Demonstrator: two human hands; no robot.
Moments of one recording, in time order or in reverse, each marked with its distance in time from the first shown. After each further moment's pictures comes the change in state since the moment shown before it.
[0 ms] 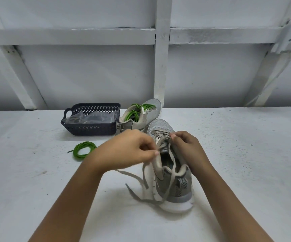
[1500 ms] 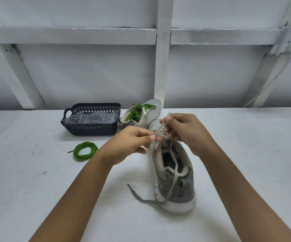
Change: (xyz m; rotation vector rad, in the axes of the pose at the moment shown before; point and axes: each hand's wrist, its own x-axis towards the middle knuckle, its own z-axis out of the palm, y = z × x) left_hand 0.023 -0.032 0.011 -0.732 0.062 -0.125; right_hand 0.003 -0.061 0.003 -0.021 -0.209 -0.104
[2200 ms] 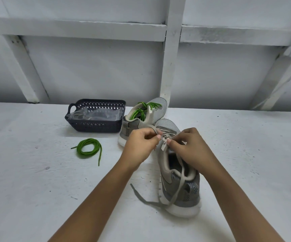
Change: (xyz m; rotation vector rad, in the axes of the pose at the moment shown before) left_hand 0.021 -0.029 0.025 -0.016 0.436 0.124; right_hand -0.010 0.034 0.006 -0.586 0.081 -0.011
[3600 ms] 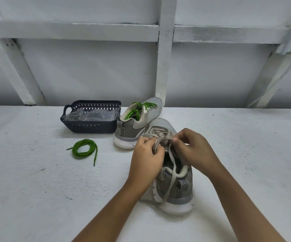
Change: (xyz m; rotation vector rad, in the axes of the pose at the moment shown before) left_hand -0.024 -0.020 0.037 0.456 0.207 0.204; right_hand -0.004 0.025 -0.008 0.118 0.064 -0.108
